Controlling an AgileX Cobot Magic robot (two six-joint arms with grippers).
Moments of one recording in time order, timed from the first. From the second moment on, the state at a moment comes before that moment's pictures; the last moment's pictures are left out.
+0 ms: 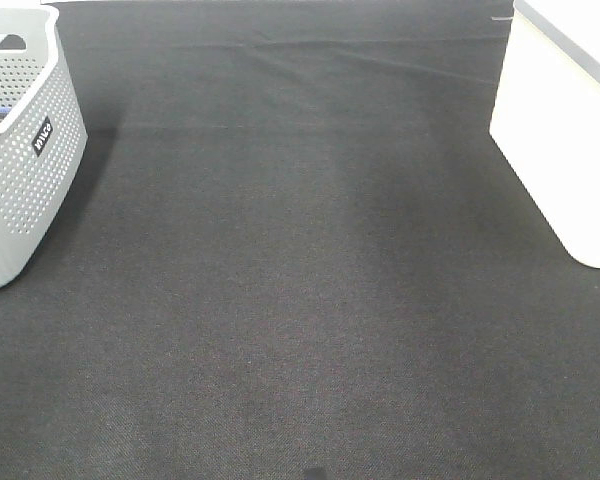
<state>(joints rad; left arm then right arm) 0.00 0.00 -0.50 0.00 1.05 0.00 -0.01 1.89 -2.07 0.20 1.22 -0.12</state>
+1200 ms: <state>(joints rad) 0.00 0.00 -0.50 0.00 1.05 0.00 -0.01 0.43 -0.60 0.18 1.19 -0.09</state>
